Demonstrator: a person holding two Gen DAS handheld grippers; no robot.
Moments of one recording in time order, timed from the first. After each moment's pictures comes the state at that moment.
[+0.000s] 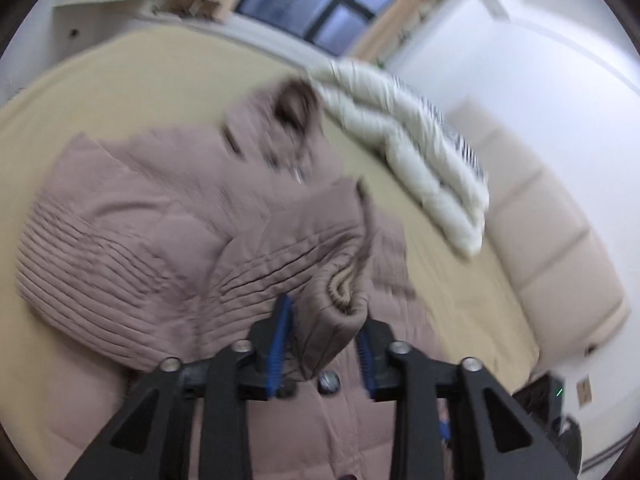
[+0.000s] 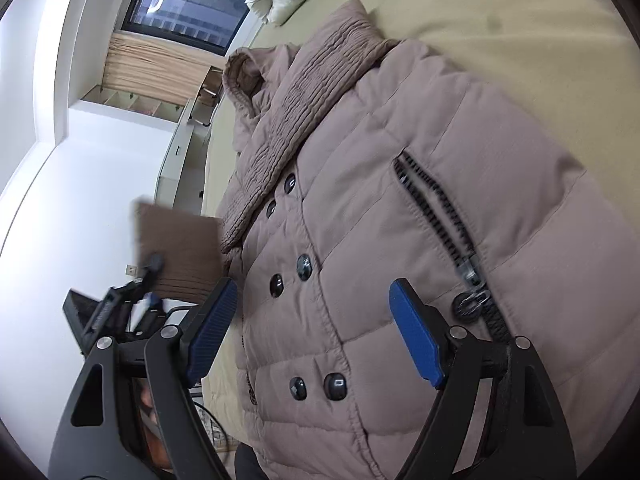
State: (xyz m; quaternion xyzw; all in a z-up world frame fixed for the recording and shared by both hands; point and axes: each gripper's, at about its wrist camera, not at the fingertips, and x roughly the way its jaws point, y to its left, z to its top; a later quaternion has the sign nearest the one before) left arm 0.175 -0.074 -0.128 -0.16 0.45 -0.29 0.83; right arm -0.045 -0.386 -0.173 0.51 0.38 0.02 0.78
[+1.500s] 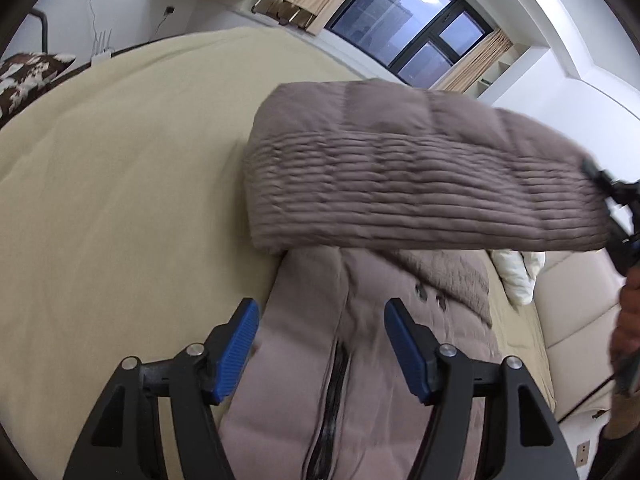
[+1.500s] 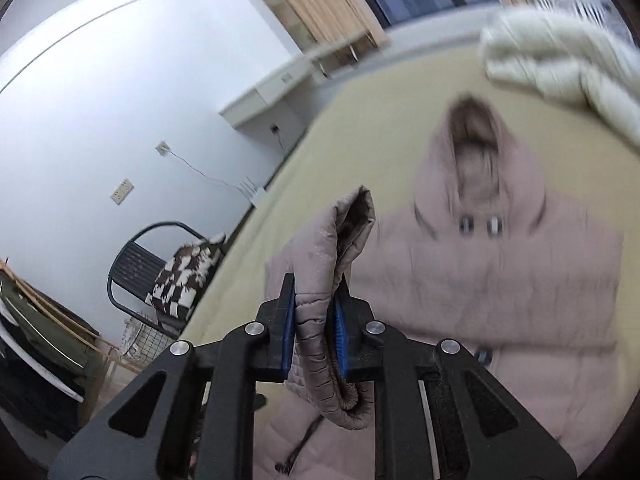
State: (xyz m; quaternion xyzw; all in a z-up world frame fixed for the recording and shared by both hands) left arm 0.165 0.095 -0.149 -0.24 0.42 -0.15 0.86; right arm 0.192 -0.248 0.069 0.18 0.33 0.18 0.91
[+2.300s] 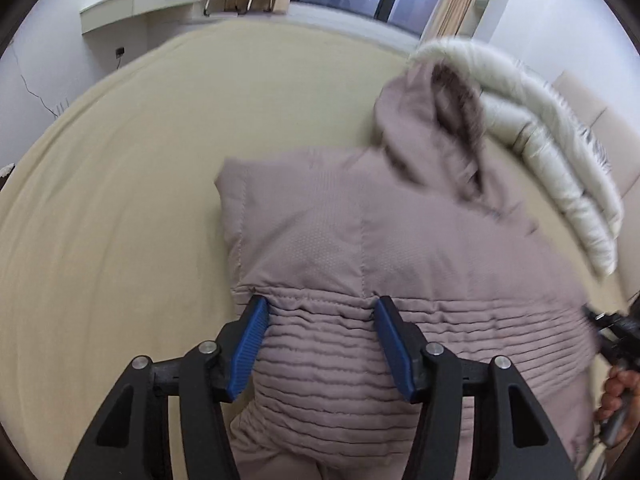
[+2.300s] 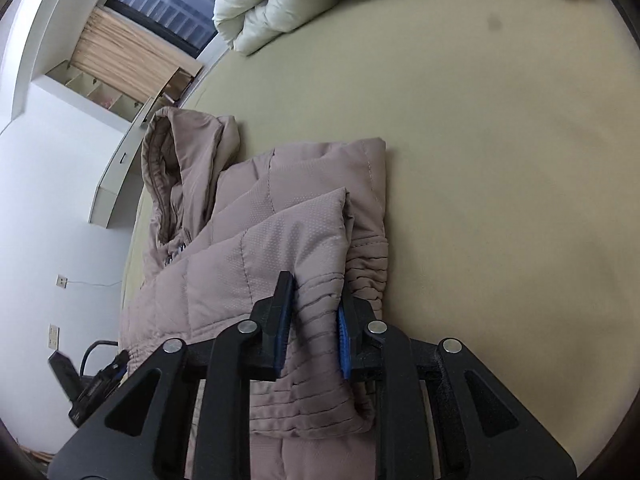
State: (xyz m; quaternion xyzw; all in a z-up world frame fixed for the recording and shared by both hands) left arm 0.359 -0.030 -0.202 -0.05 0.49 -0.11 0.86; right arm 0.223 -0.561 -0.196 0.40 0.40 -0.05 0.82
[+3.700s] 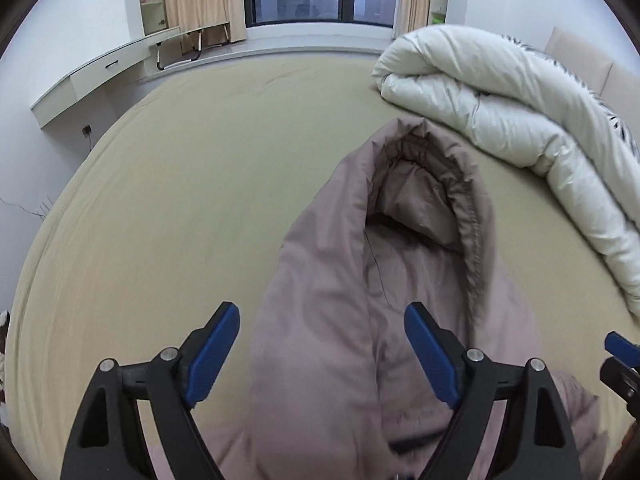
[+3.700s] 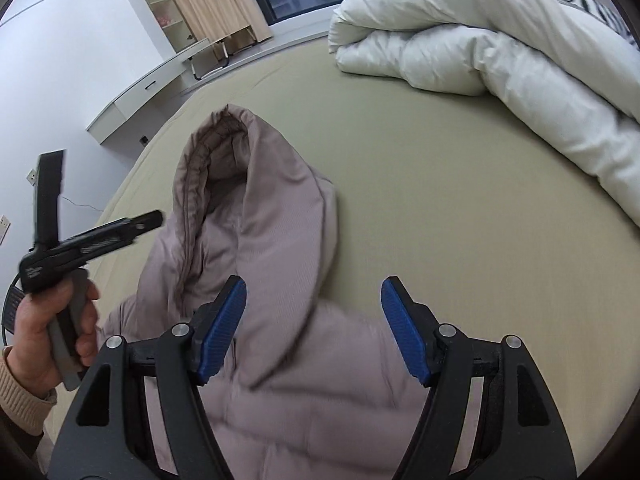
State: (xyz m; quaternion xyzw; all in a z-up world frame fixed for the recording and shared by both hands) left arm 0.575 -0.205 -0.151 0.06 0.45 -0.11 0.88; right arm 0.439 -0.489 -0.101 0.17 0.42 0.00 0.89
